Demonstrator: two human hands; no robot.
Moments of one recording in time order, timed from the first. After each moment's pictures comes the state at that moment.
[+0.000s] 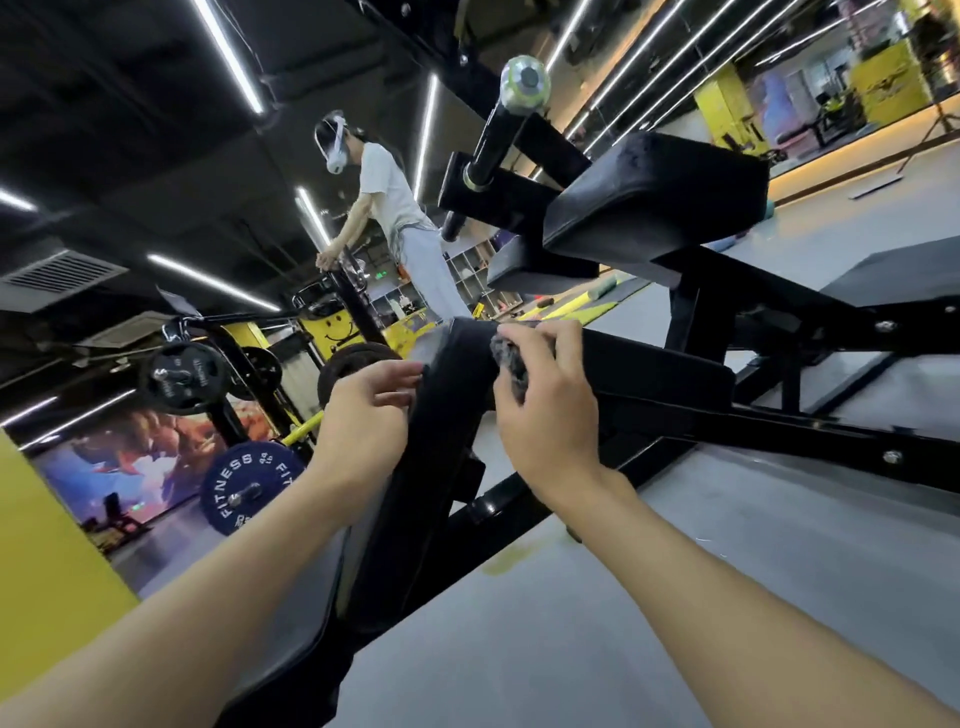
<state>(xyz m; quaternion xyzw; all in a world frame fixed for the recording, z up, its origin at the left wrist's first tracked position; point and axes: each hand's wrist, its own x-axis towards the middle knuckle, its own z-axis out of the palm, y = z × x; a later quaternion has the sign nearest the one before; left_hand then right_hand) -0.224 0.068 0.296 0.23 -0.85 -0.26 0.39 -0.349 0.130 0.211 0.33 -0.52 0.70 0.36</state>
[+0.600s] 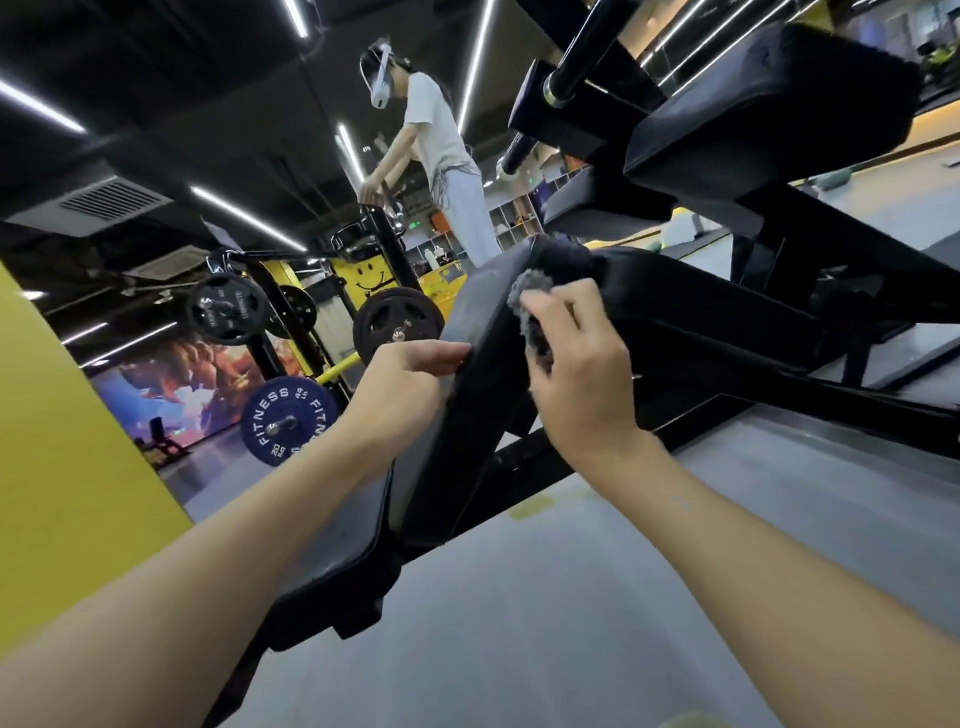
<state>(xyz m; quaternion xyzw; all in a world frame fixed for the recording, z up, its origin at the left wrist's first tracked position) -0.187 0.031 0.274 0.25 -0.87 -0.27 0.34 -0.320 0.101 0.199 0.38 -0.52 0.61 0.46</state>
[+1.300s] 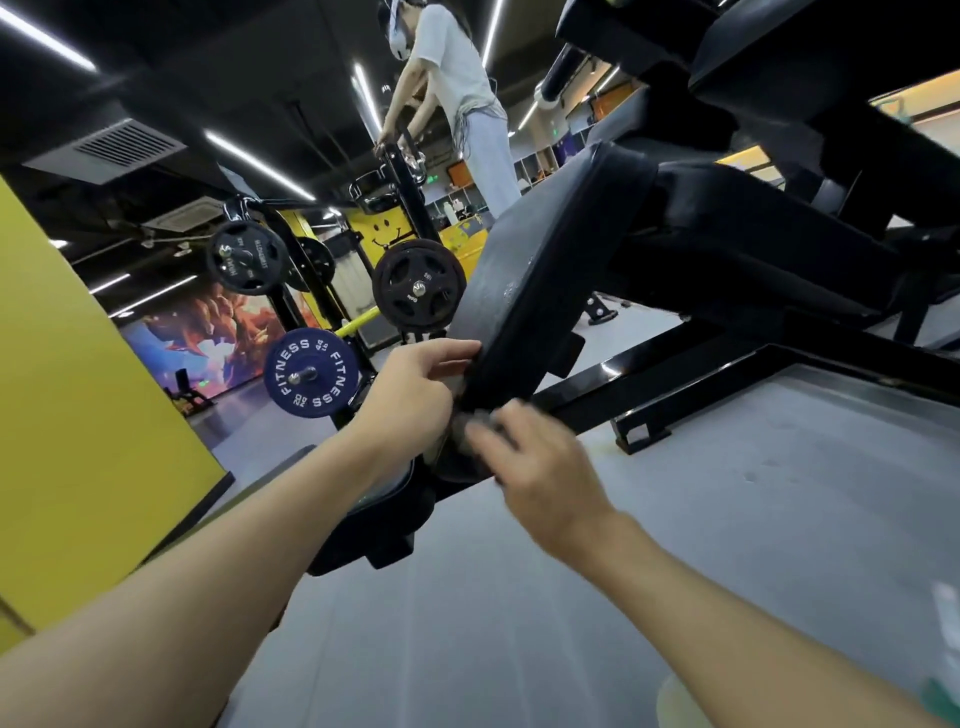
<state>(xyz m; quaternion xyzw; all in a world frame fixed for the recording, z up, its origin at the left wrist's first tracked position) -0.145 -0.003 0.227 0.26 -0.86 -0.30 0.33 -0.241 0.049 0.100 0.54 -0.53 0.50 0.43</state>
